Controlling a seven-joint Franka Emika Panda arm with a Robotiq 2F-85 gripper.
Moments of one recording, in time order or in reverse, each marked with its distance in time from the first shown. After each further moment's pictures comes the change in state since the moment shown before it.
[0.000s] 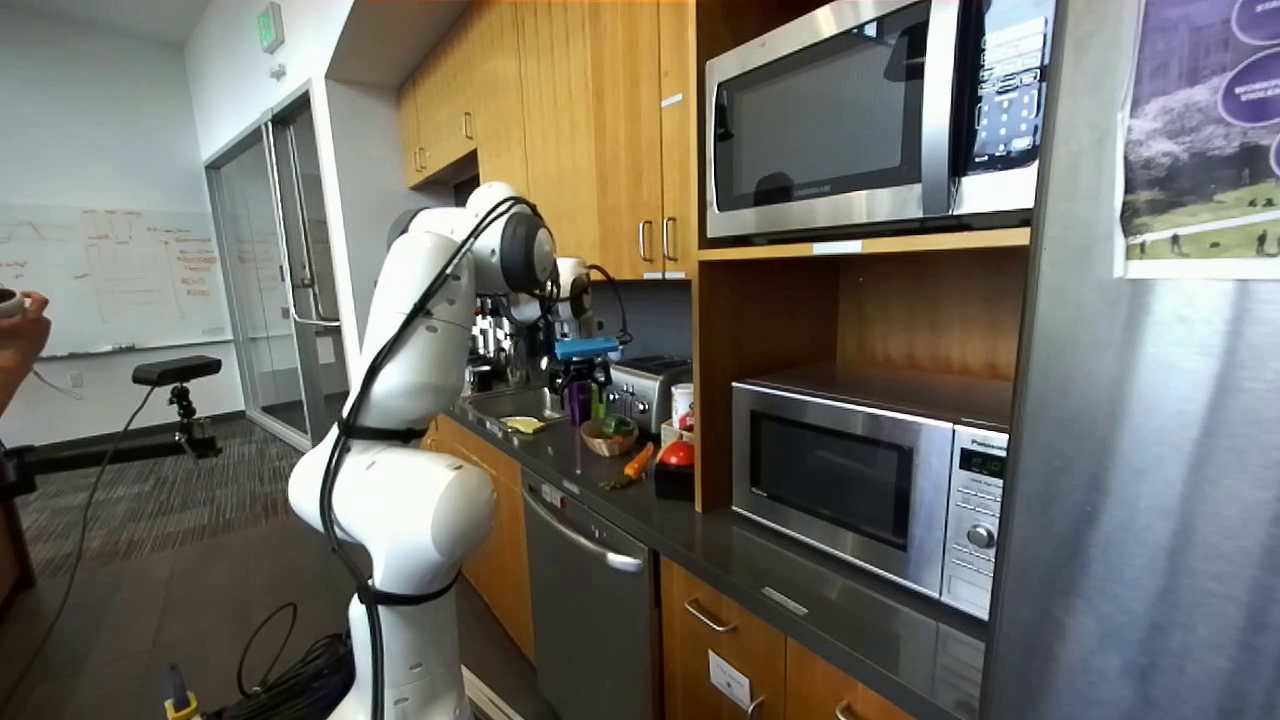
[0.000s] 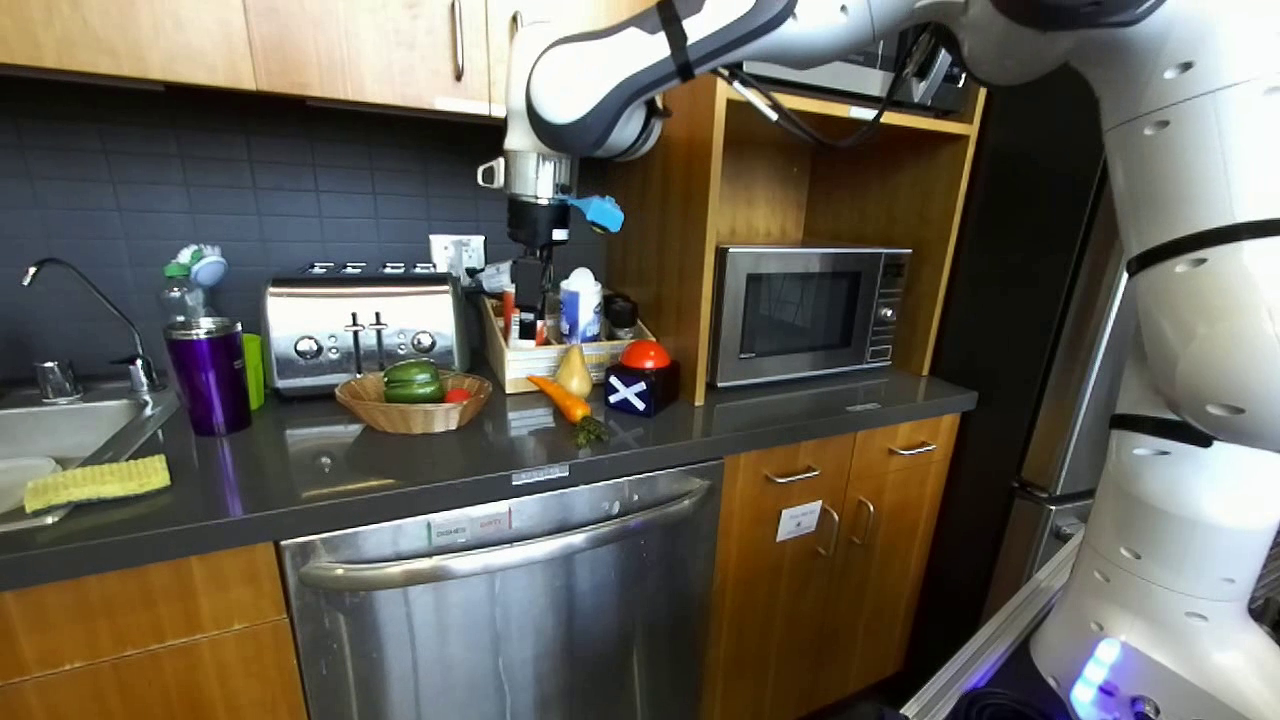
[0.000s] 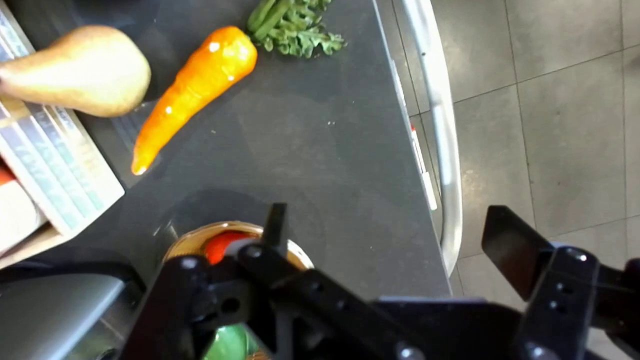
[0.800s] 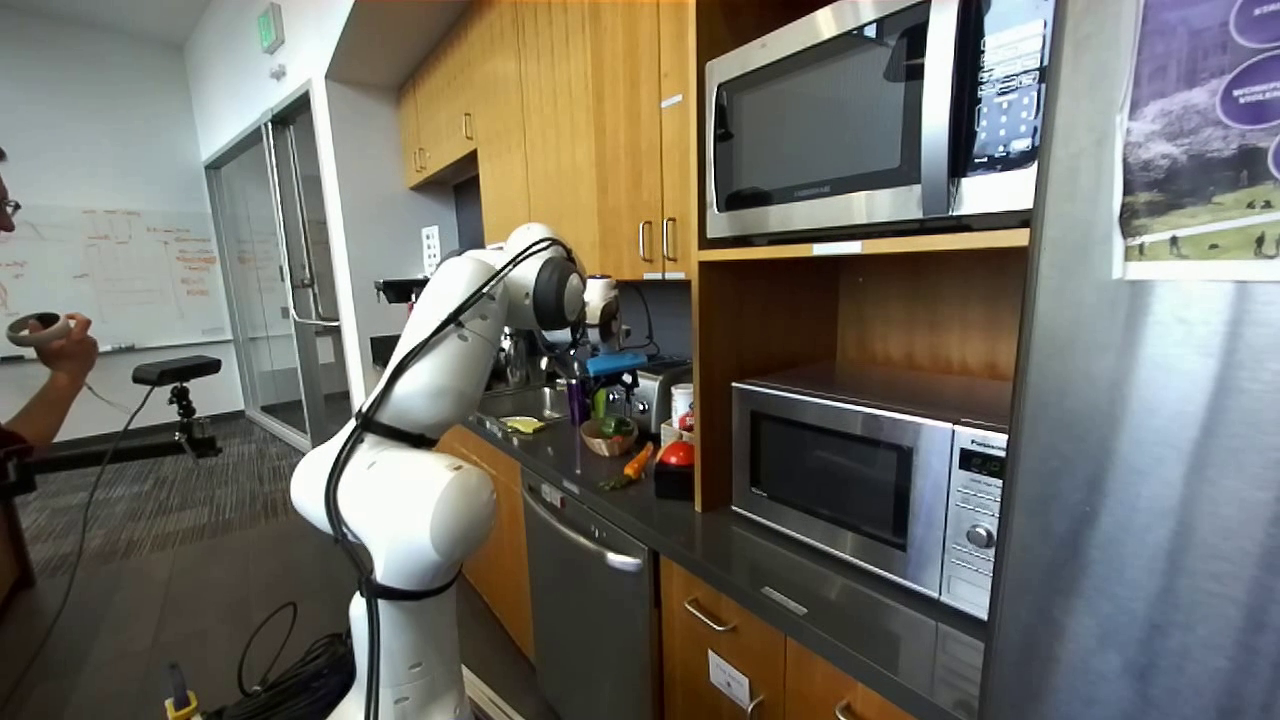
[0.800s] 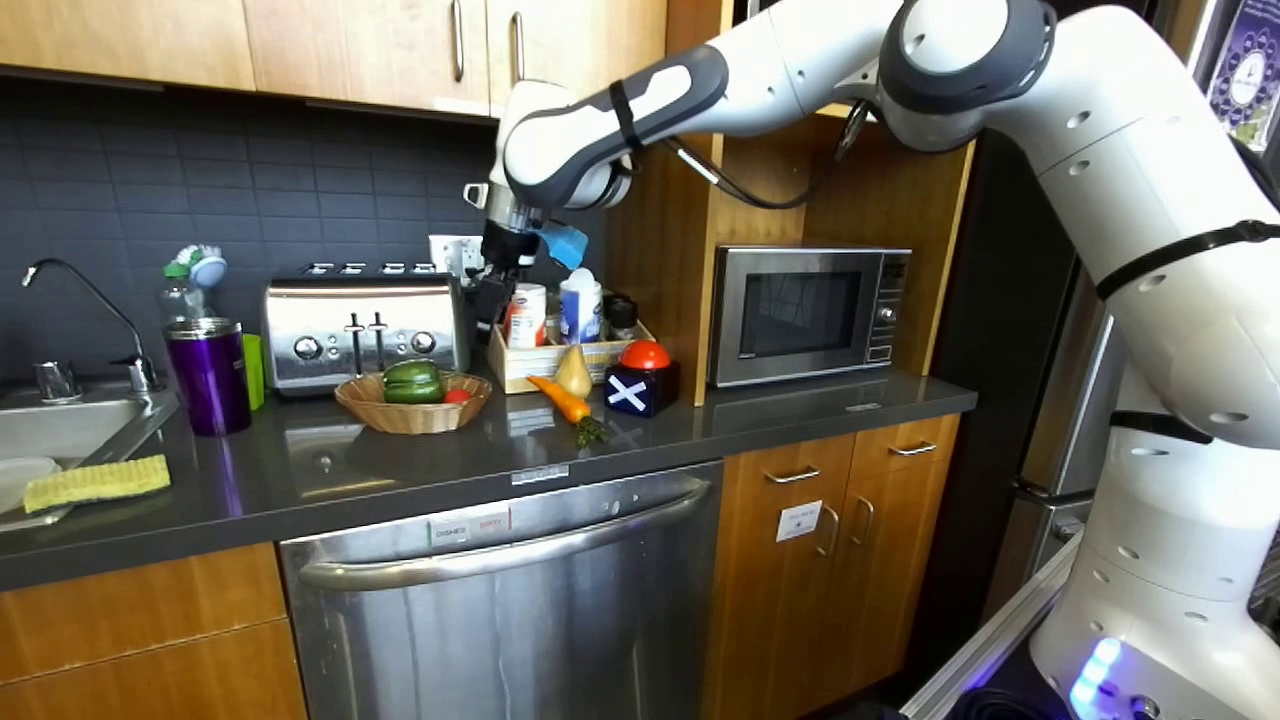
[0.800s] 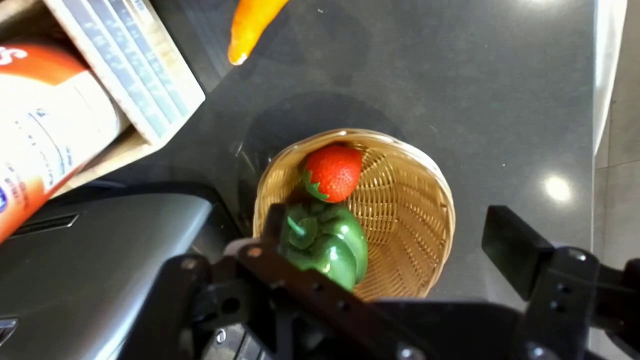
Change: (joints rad) arm -0.018 0.246 -0.030 0.239 -0.007 0.201 -0.047
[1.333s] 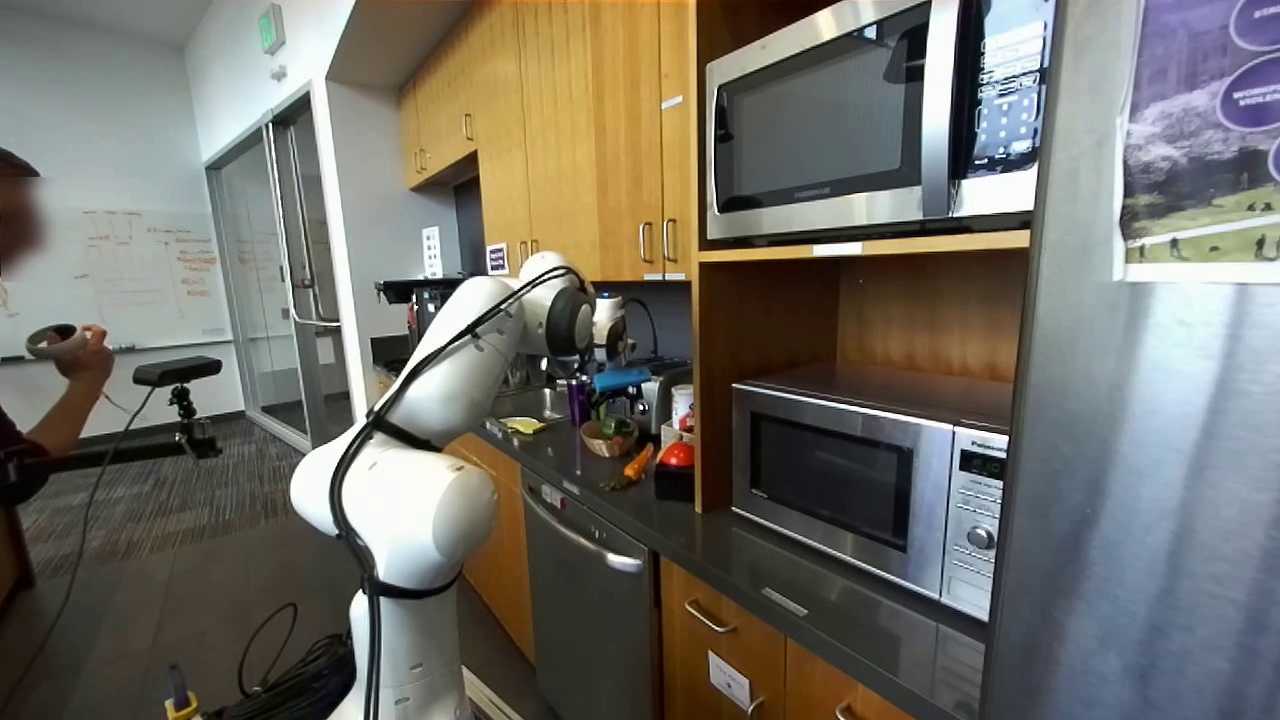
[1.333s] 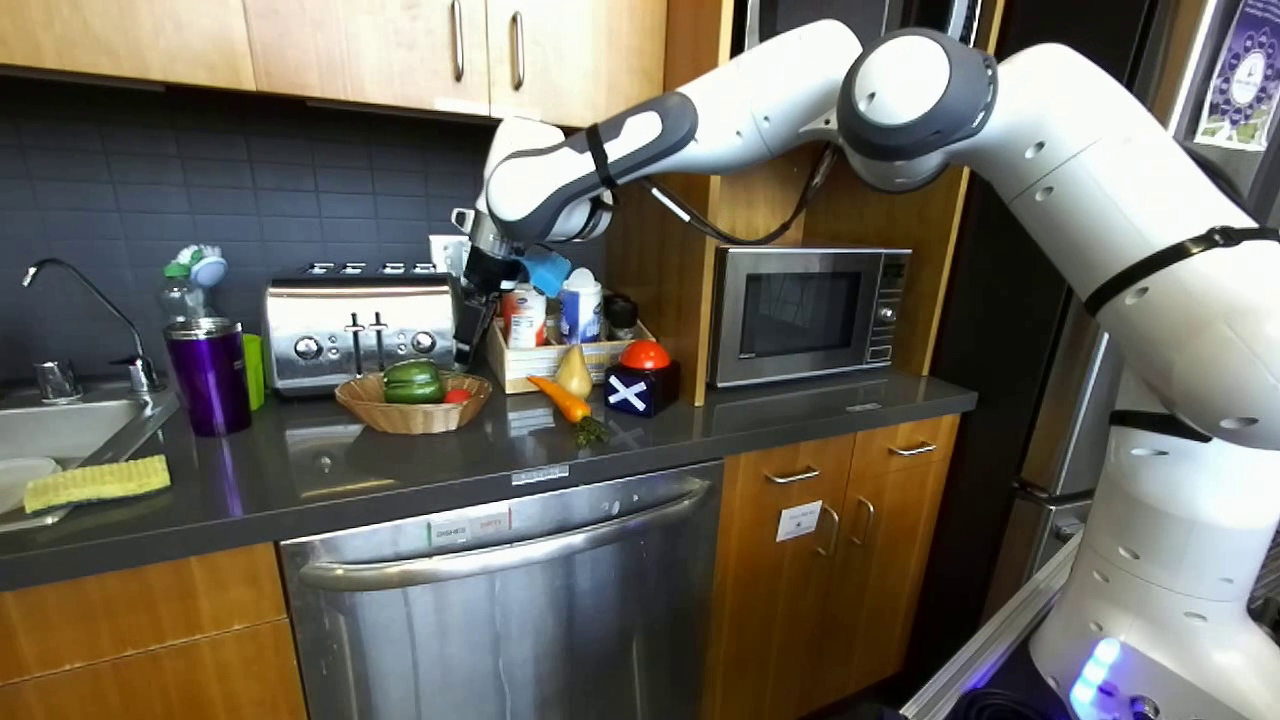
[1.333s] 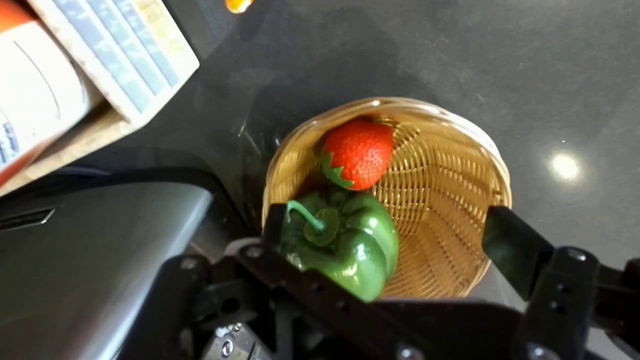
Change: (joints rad) arm 0.013 0.150 -0.001 0.142 0.000 0.052 0.000
